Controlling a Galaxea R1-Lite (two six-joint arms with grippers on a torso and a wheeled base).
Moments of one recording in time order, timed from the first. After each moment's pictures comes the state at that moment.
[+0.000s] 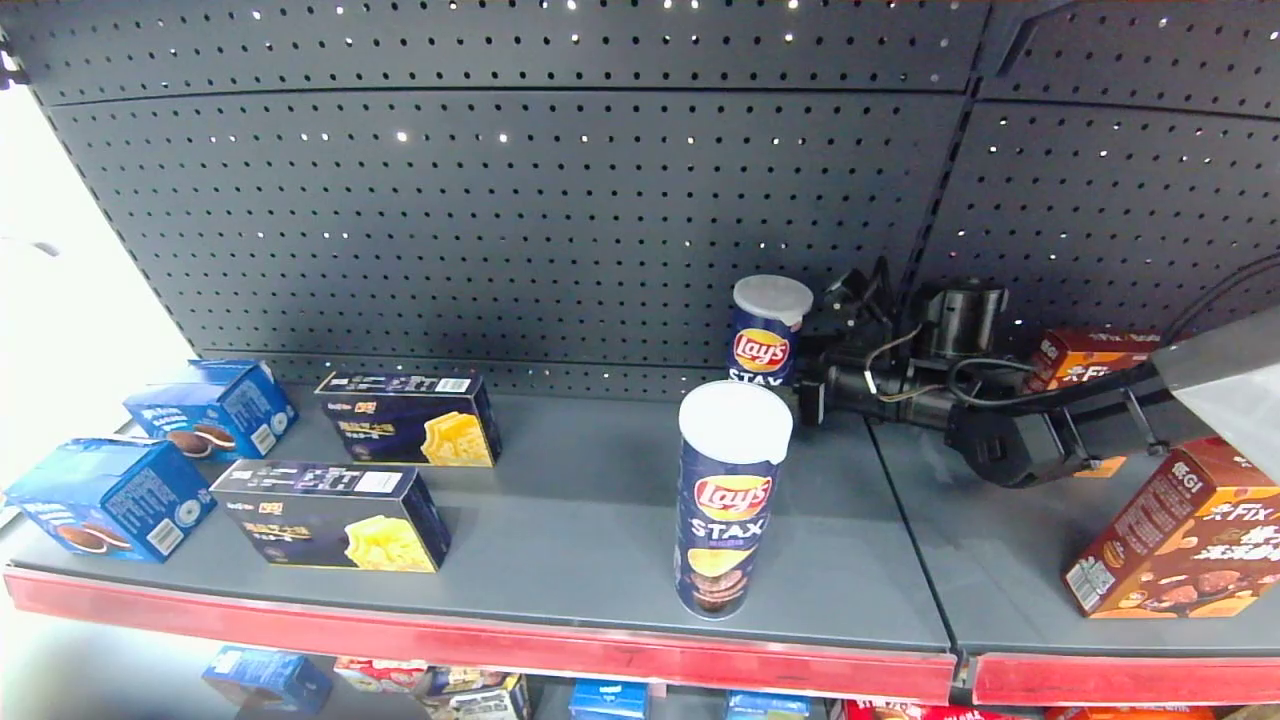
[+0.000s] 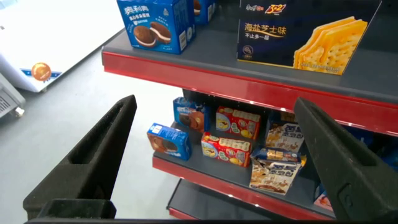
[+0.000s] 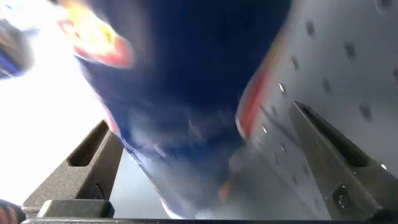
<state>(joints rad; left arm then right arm) 0.34 0.00 0.00 0.00 -0.02 0.01 0.34 2.12 -1.30 -0.72 0.61 -0.19</state>
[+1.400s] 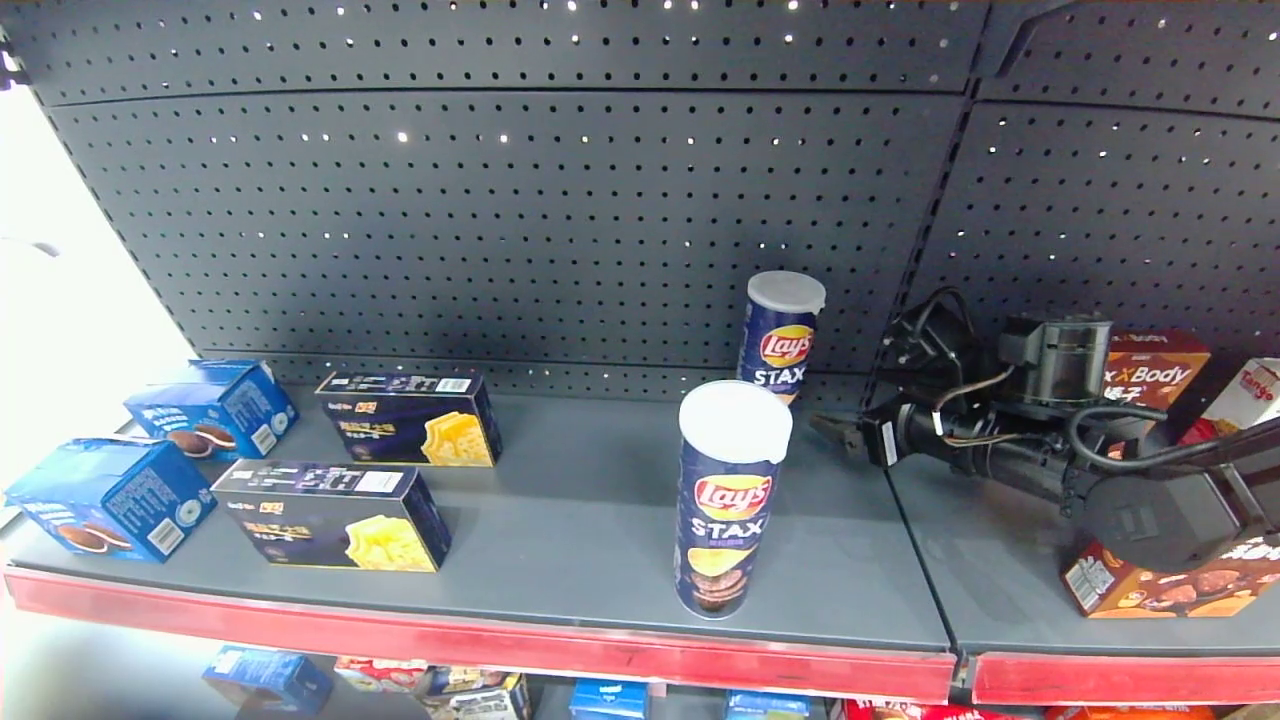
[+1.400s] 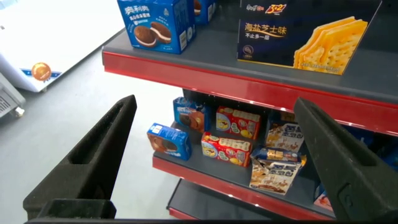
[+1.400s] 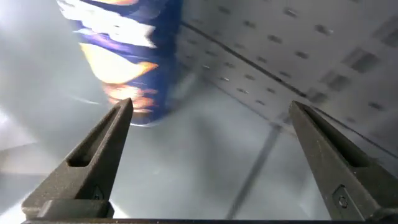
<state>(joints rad) 0.34 0.00 0.00 0.00 -0.02 0.01 0.34 1.86 -0.90 -0.76 0.11 -0.26</state>
